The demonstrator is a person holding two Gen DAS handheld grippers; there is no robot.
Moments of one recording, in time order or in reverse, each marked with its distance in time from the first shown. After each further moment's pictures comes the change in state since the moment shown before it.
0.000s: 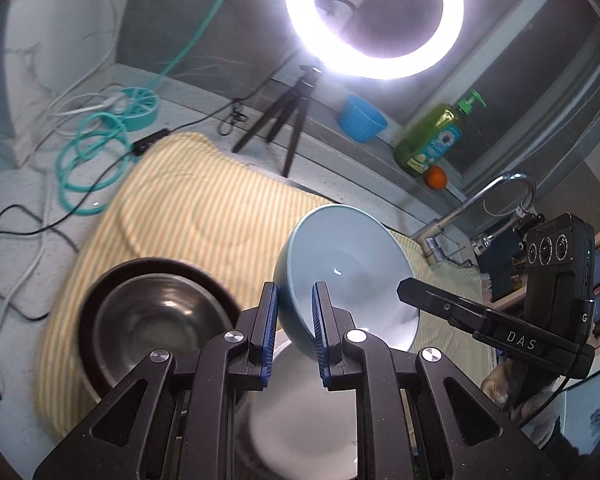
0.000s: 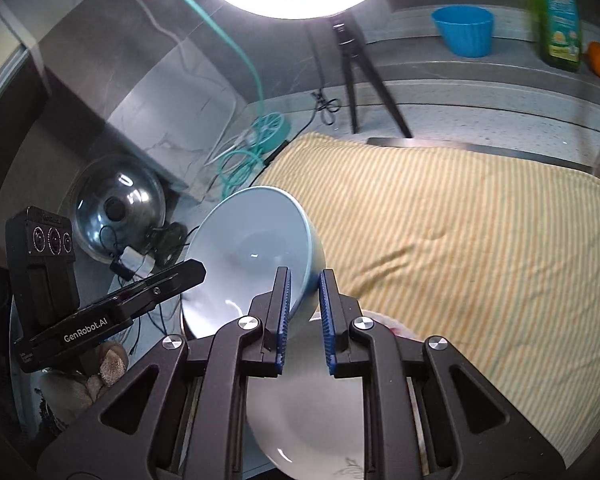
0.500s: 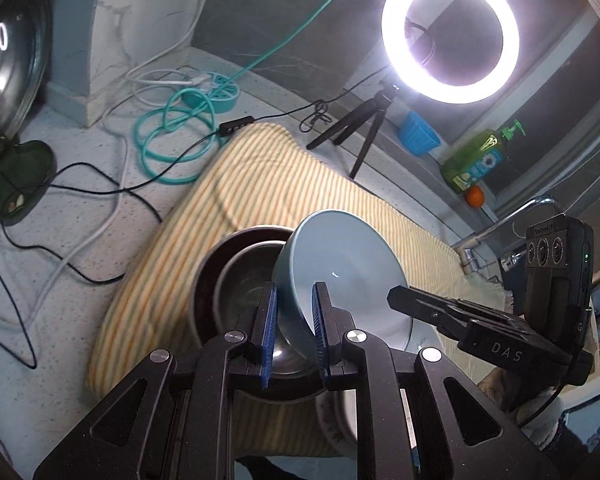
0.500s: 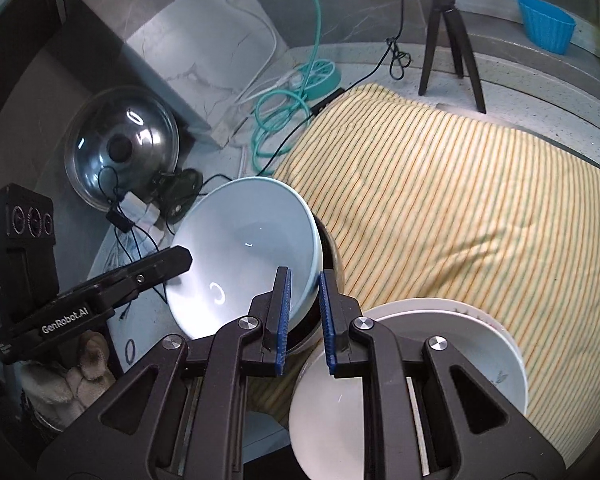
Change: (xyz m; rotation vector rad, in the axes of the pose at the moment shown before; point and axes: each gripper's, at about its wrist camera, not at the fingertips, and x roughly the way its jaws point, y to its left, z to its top) left arm -0.029 0.071 -0.023 -0.108 -0.017 0.084; right arm 0.079 0.061 -0.017 -0.119 0.143 -0.011
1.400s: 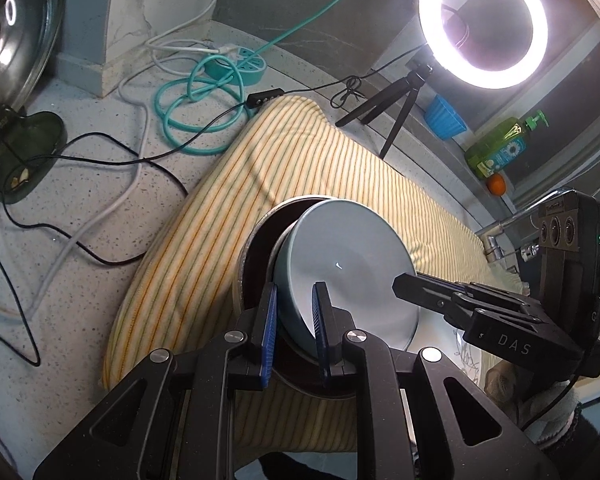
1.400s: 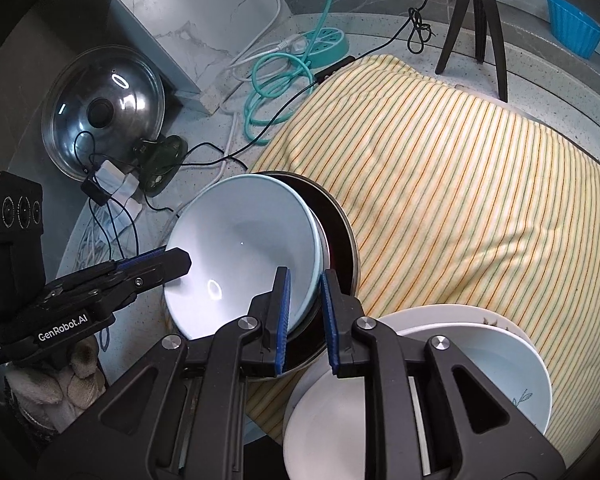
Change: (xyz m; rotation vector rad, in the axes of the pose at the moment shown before) left arm 0.020 0.032 -0.012 -0.016 0.055 0.033; right arm 0.038 0.012 0.003 -0.056 0.067 -0.052
